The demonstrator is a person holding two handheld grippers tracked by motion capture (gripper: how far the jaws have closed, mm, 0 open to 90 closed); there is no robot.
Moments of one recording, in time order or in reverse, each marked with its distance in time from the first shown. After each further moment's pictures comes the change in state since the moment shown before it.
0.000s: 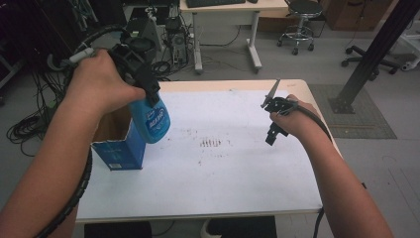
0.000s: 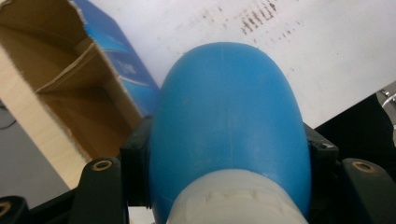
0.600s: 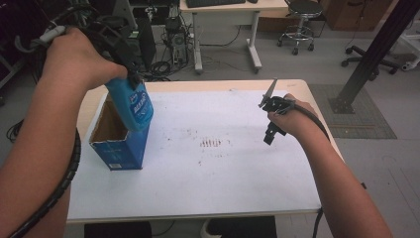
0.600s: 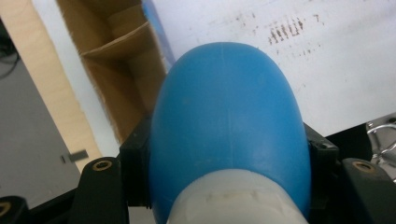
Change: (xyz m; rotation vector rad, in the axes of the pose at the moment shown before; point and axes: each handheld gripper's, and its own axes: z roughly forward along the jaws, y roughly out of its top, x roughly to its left) left arm 0.045 0.002 -0.025 0.029 -0.004 -0.231; right arm 0.002 0.006 0.000 0.007 -0.004 -0.011
